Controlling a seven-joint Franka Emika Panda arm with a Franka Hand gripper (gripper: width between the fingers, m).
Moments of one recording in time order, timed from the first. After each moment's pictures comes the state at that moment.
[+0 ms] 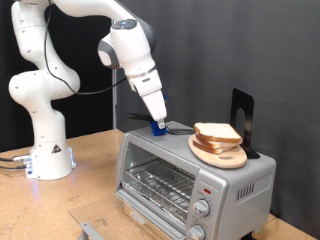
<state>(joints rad) 0.23 -0.38 0.11 -2.63 0.51 2.39 -0.36</state>
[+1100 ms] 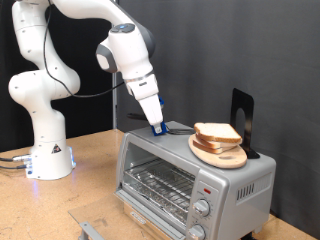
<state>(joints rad) 0.22 -0.37 0.12 -2.64 0.50 2.44 -0.34</state>
